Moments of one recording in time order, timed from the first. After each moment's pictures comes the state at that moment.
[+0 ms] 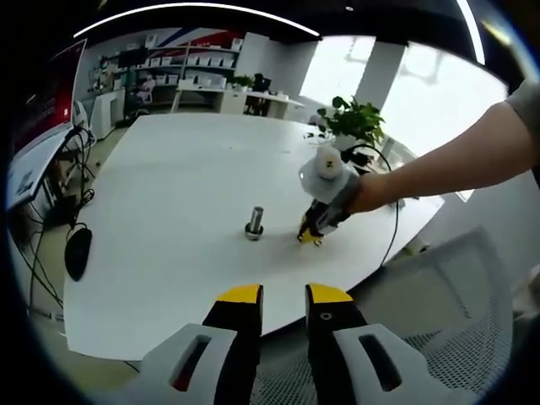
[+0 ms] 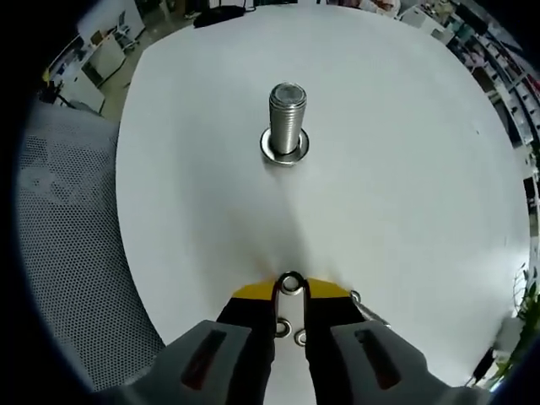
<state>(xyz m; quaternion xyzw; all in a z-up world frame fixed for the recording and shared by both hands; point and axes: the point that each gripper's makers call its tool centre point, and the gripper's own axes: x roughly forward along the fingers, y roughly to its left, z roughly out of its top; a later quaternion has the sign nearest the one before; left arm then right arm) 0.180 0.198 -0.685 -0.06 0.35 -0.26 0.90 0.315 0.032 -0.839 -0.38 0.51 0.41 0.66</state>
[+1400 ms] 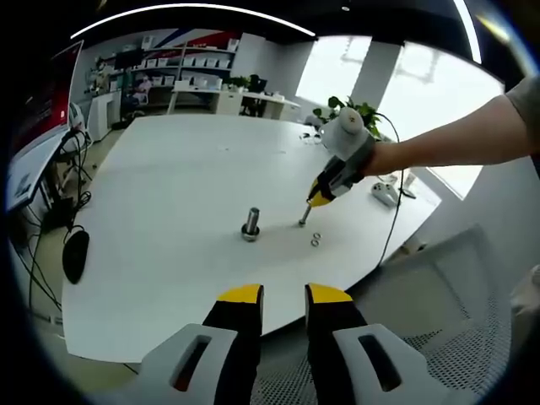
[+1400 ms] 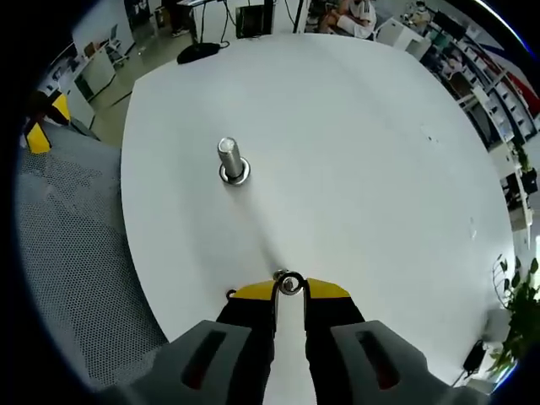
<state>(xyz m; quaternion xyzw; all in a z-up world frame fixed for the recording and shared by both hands) 0.180 0.196 -0.684 -0.06 0.34 -0.27 0.90 0.350 0.005 -0.774 -0.36 0.47 0.40 0.70</state>
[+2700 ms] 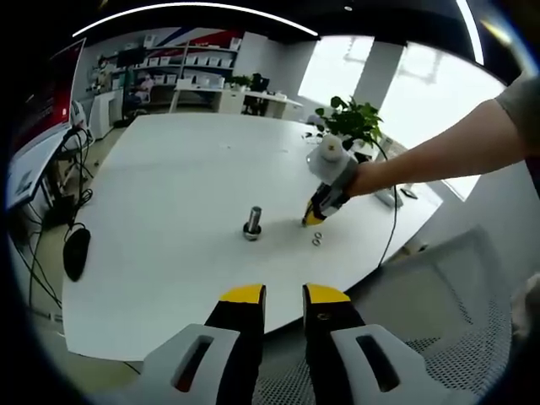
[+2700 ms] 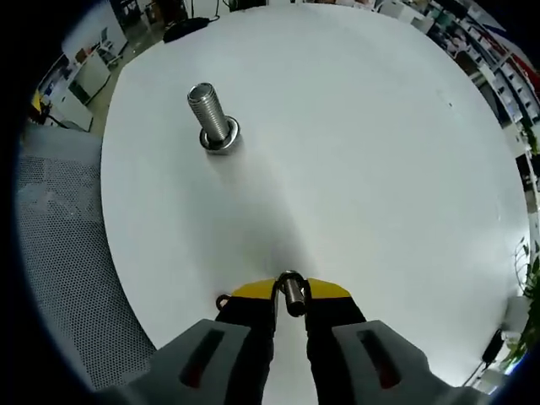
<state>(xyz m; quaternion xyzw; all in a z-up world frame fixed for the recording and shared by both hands) 0.180 0.197 -0.686 -0.06 0.35 -0.26 0.90 0.348 -0.003 -0.830 -0.34 0.52 0.38 0.68</state>
